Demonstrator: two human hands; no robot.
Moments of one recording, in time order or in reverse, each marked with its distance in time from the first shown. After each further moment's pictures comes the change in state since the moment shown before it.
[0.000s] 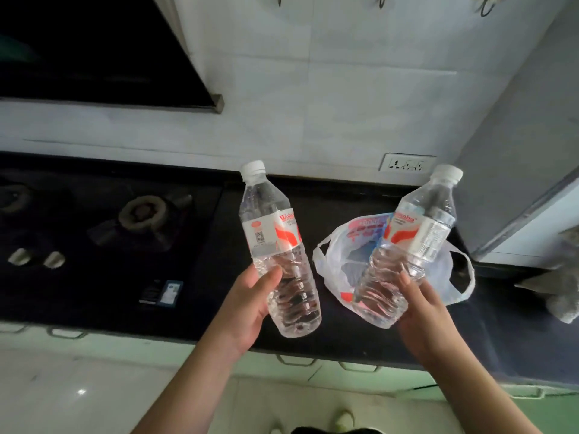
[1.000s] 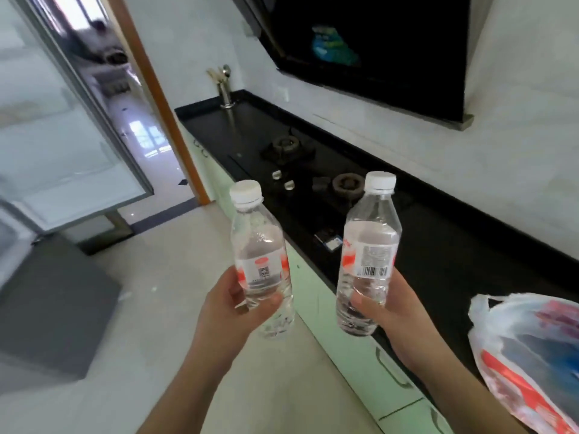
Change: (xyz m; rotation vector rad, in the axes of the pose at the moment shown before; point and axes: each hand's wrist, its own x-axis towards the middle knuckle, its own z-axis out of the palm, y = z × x) left_hand -0.266 -0.019 0.022 0.339 1.206 0.241; right_hand -0.054 0.015 0.135 -0.407 -0.958 0.018
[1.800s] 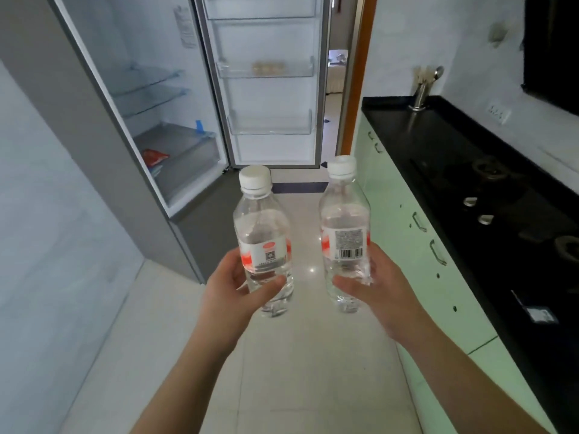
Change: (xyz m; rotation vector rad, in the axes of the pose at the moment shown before) left_hand -0.093 -0.065 -0.305 -0.075 0.559 -0.028; right_hand 0.042 -0.037 0.358 -0.079 -0.619 -0.131
